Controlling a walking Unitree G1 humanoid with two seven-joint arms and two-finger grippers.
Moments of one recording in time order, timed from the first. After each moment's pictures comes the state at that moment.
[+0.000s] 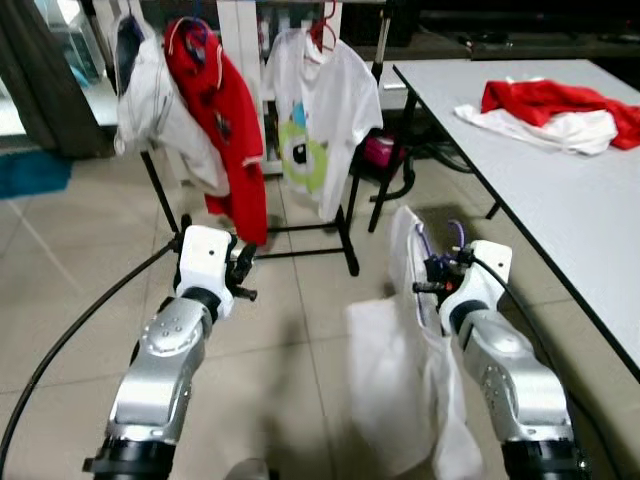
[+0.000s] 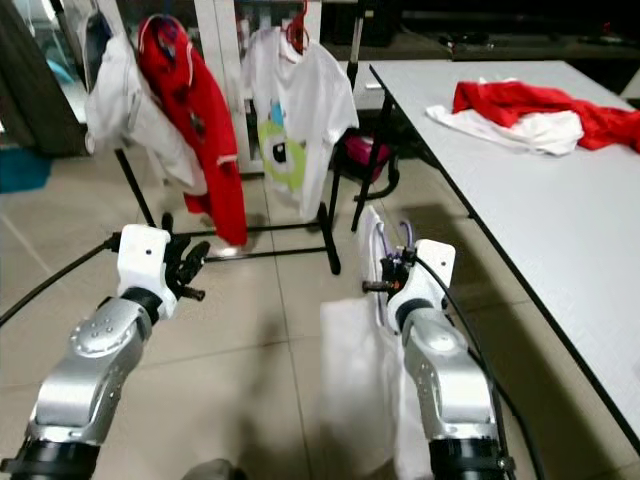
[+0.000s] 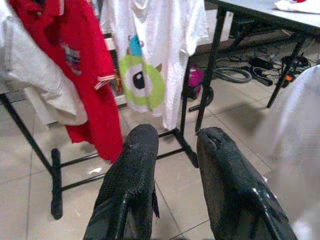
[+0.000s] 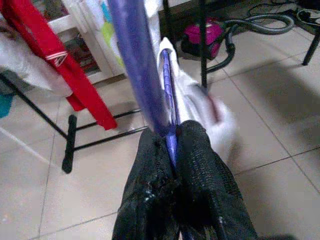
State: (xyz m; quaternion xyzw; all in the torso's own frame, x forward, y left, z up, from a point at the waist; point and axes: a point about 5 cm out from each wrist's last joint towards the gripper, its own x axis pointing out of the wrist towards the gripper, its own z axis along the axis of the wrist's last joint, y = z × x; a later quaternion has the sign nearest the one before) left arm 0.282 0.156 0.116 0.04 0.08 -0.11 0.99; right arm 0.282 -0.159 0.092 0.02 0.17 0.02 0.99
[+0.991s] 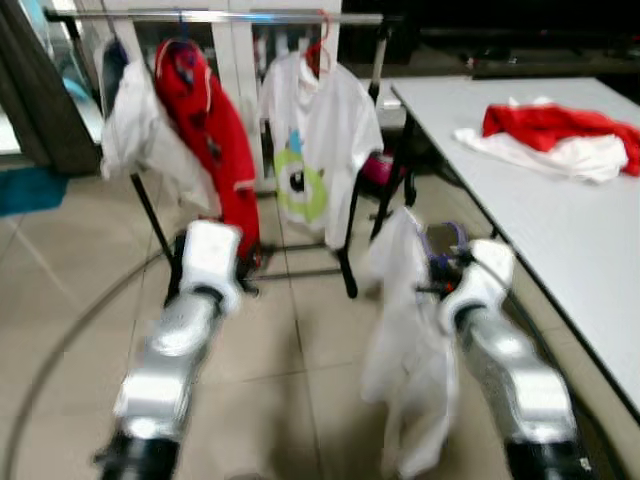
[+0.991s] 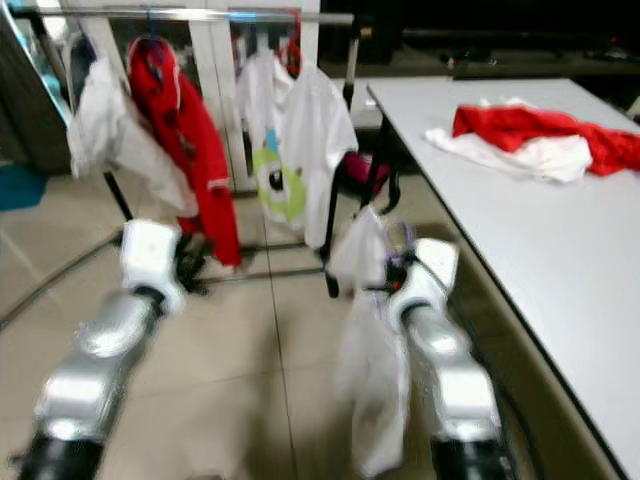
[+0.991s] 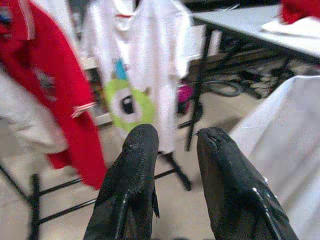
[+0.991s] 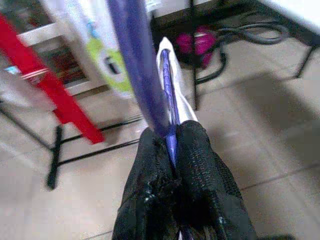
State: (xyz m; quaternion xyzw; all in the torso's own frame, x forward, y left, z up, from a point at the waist) left arm 0.285 0.140 0.117 0.04 0.07 -0.15 0.99; right arm 0.280 -0.170 0.087 0.02 0.18 0.01 0.98
